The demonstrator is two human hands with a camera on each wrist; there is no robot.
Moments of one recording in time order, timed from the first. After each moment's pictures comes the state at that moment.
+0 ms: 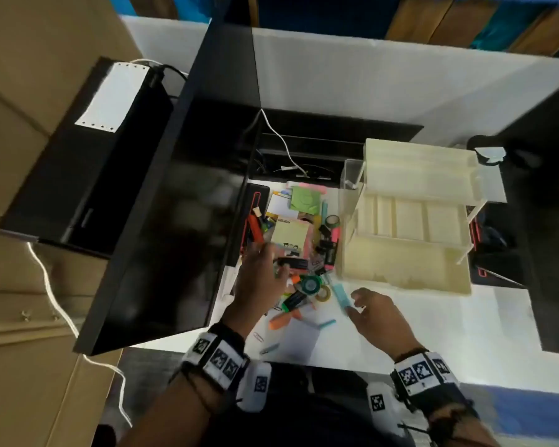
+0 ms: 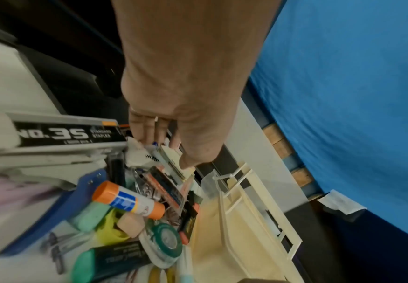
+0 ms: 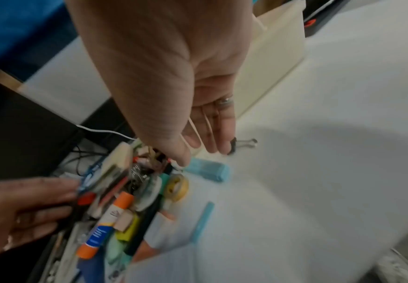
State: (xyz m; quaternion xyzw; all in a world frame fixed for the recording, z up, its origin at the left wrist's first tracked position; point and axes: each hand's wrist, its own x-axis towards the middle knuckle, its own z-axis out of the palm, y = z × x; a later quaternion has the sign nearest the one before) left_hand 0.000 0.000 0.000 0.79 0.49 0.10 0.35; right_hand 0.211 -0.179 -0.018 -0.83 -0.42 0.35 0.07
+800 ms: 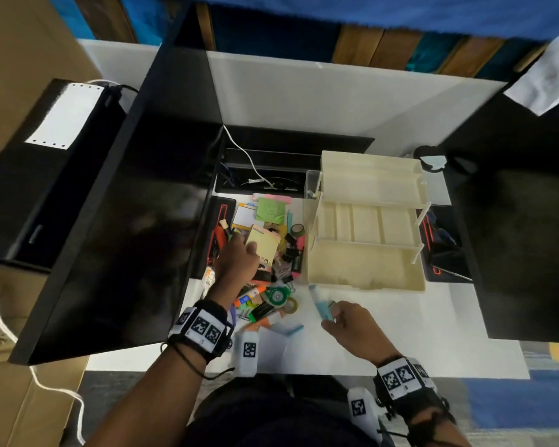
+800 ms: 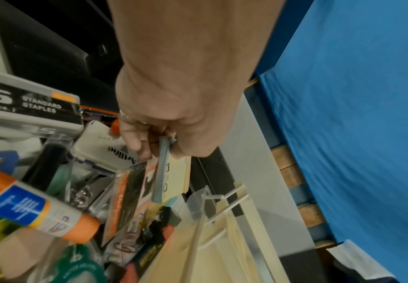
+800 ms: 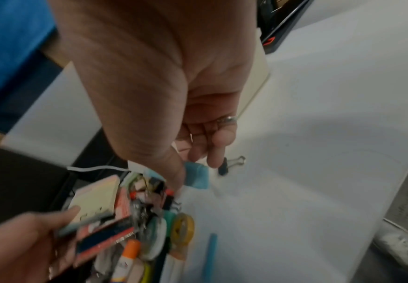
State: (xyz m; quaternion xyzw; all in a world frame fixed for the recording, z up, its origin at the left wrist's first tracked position) left_hand 0.055 0.035 0.009 0.68 0.61 0.04 0.39; right_hand 0.225 -0.203 0.004 -0.83 -0.35 0.42 0.13
